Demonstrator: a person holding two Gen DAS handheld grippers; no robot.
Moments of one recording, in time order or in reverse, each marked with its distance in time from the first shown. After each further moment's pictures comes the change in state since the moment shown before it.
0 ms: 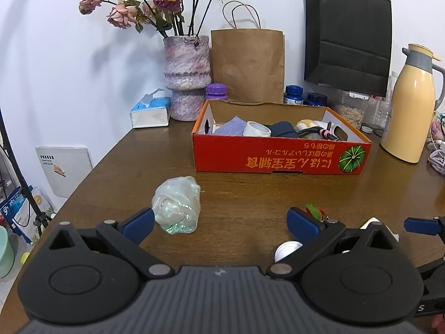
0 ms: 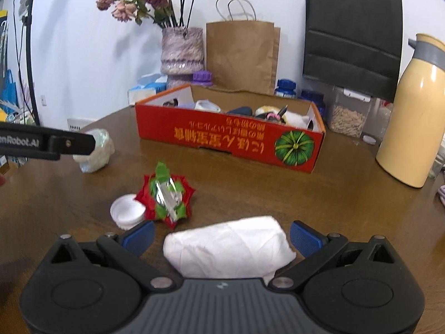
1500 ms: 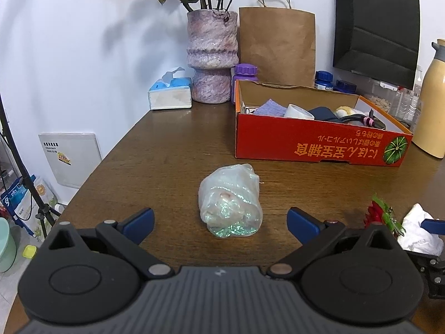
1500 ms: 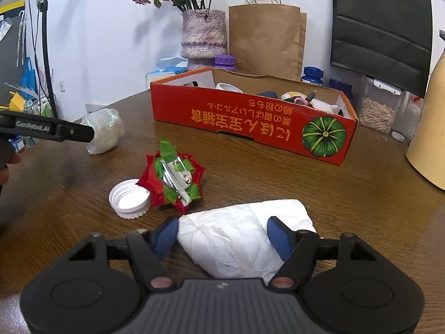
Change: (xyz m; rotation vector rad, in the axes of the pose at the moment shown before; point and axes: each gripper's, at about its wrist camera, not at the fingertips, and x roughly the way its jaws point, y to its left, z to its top) left arm 0.054 0.058 -0.006 -0.020 0.050 0.017; right arm 0.031 -0.002 -0.005 -0.046 0.033 0.100
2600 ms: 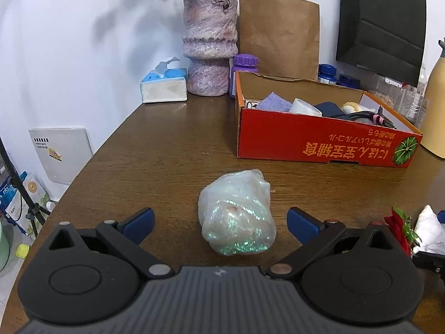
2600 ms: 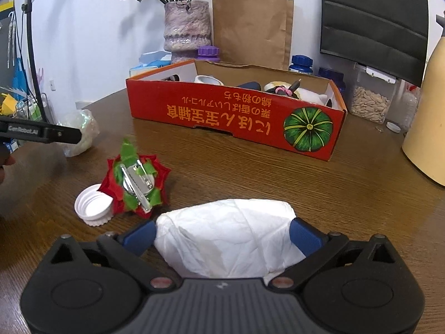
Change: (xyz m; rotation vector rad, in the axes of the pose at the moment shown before) left arm 0.034 0.008 0.011 0.000 0.032 -0.027; right arm 0.020 -0.027 0.008 0.027 0.042 -0.017
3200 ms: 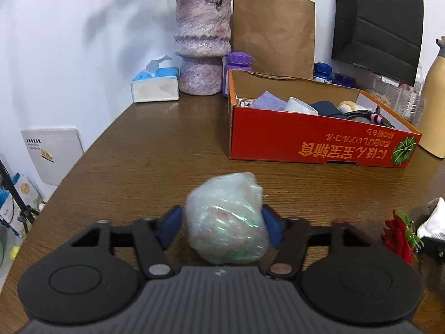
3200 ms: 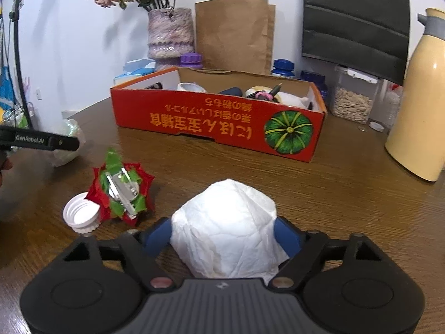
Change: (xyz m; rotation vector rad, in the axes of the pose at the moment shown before) left arm 0.011 -0.002 0.000 -0.001 0.001 -0.036; right arm -0.007 -0.004 -0.001 0.040 -0.030 -0.073
